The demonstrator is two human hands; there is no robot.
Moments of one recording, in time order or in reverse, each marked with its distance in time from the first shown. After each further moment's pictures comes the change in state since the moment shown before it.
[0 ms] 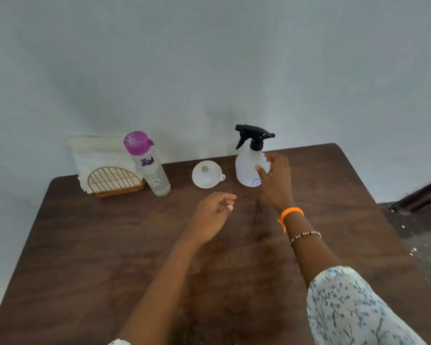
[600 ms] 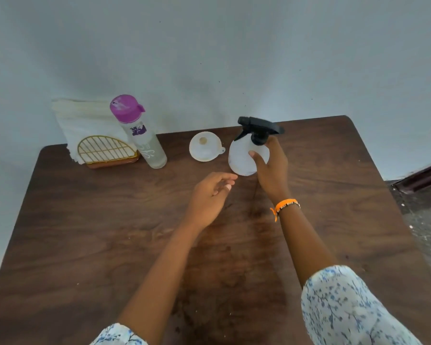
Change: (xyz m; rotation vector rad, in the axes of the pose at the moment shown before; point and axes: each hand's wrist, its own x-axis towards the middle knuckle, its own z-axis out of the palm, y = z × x) left_hand -0.008 -0.004 0.014 -0.104 0.119 -0.012; right_hand -0.025 -0.003 0.010 0.129 -0.042 0.006
